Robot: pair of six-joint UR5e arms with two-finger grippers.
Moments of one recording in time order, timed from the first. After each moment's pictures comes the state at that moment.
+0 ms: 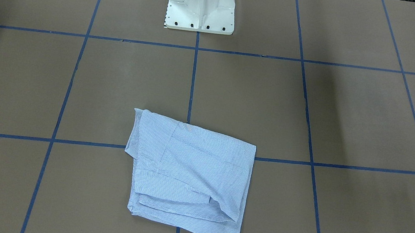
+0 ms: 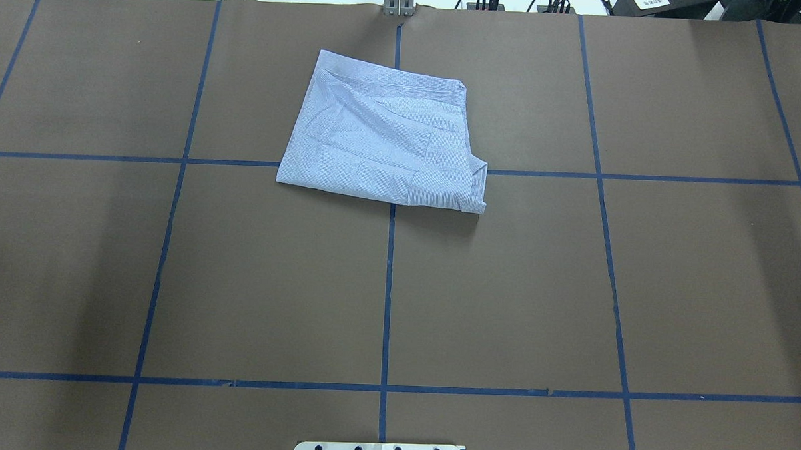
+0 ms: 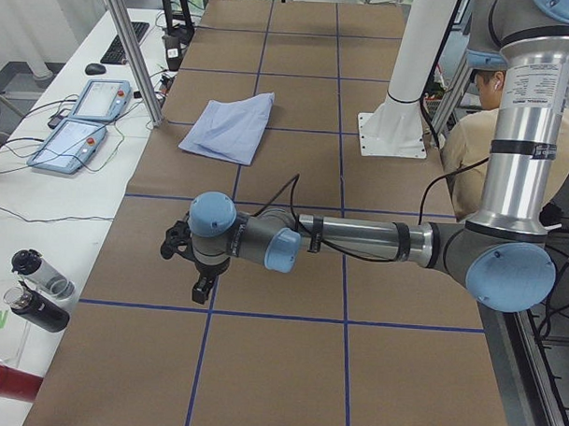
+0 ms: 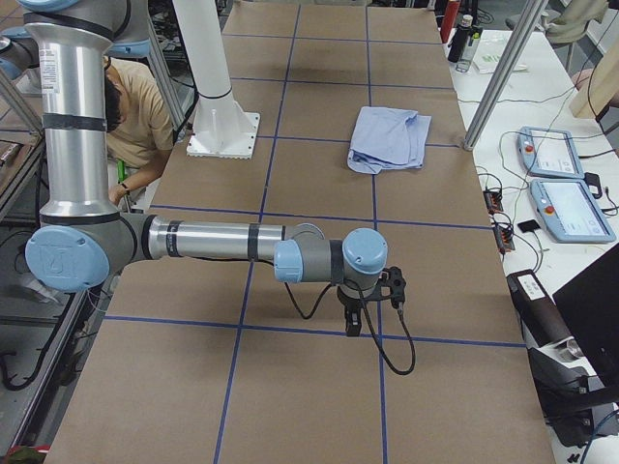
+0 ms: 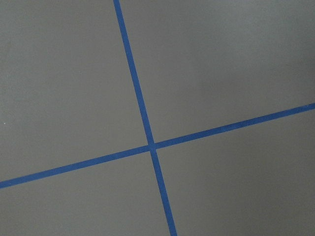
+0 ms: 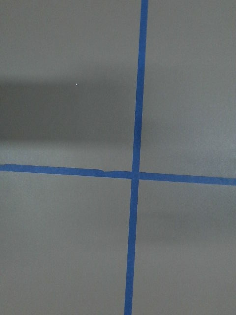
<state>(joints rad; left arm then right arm) -1.55 -1.54 -1.55 -1.94 -2.43 0.04 1.52 -1.60 1.59 -1.51 2.37 0.02</state>
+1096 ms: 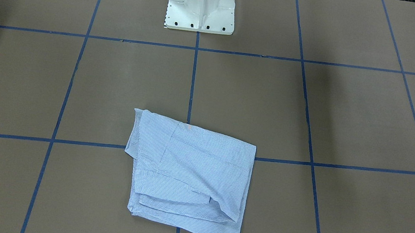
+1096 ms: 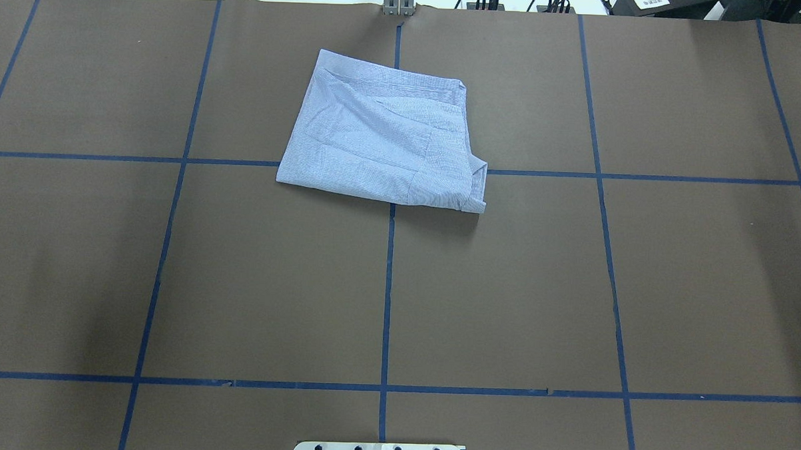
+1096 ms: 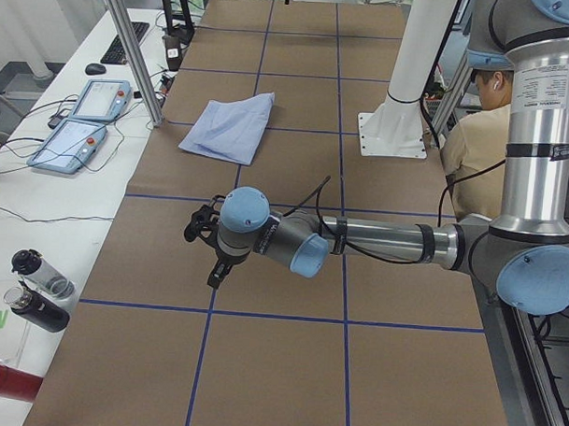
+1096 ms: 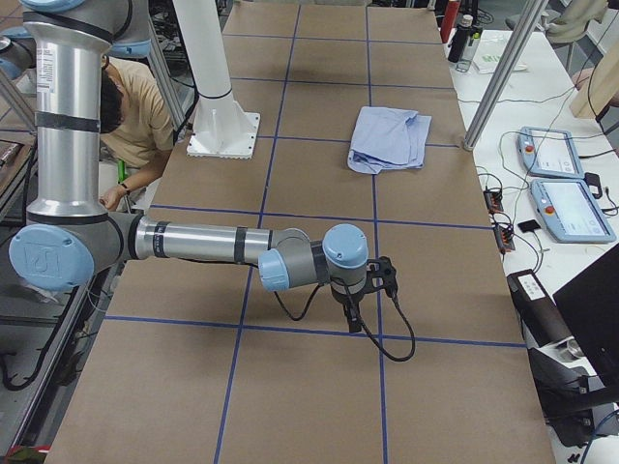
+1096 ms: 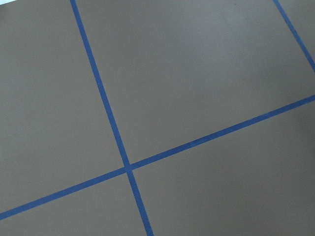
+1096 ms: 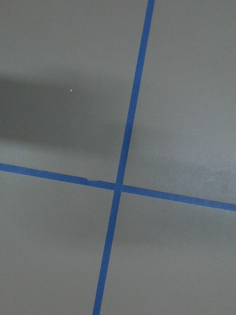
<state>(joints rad) -1.55 -1.52 -1.66 -1.98 -2.44 0.03 1.50 -1.66 1.61 -1.27 2.35 0.03</state>
